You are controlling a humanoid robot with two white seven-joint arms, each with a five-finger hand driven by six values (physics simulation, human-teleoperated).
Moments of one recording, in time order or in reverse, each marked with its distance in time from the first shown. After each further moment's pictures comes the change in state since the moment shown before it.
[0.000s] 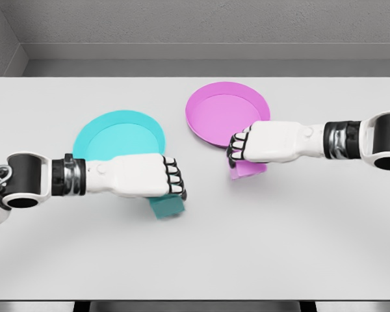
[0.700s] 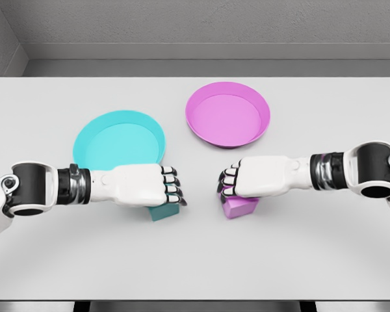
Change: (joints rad) left arm 0.031 -0.010 -0.011 -0.003 -0.166 0.000 -0.008; right arm 0.086 -0.004 0.053 -0.071 0.008 0.001 0.003
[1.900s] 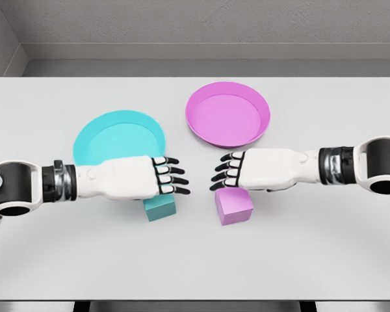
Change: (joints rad) left arm 0.052 0.030 0.075 -0.001 0.095 0.000 0.034; right arm 0.018 -0.011 -0.053 -0.001 -0.065 0.001 0.003
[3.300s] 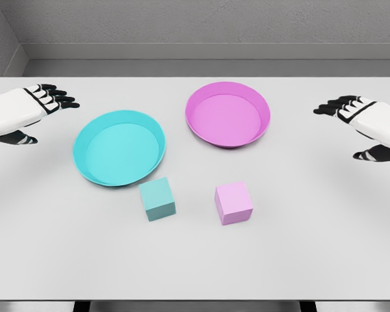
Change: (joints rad) left arm 0.040 0.223 0.254 0.356 0.197 0.001 0.154; right arm 0.518 -0.295 -0.567 0.001 -0.230 0.232 -0.332
